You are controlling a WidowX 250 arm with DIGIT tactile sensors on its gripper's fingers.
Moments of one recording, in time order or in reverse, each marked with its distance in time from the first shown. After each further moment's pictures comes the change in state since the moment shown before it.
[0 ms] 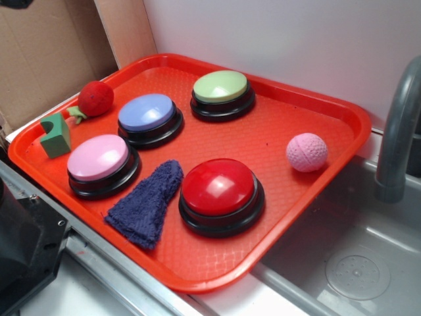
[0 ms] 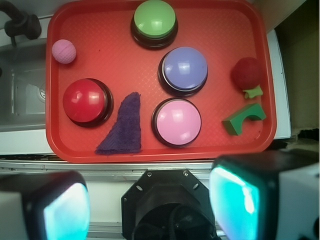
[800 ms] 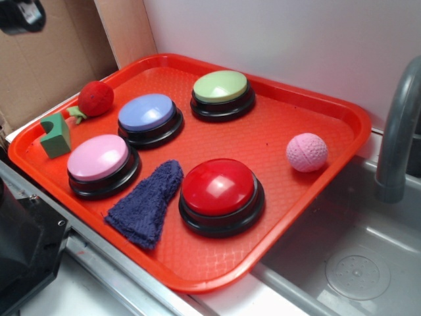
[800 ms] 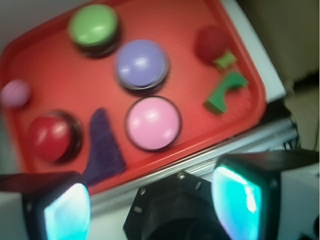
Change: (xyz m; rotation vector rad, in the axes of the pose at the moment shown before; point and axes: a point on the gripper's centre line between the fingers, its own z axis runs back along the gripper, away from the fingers) arm -0.001 0.053 -0.041 -0.004 -0.062 0.463
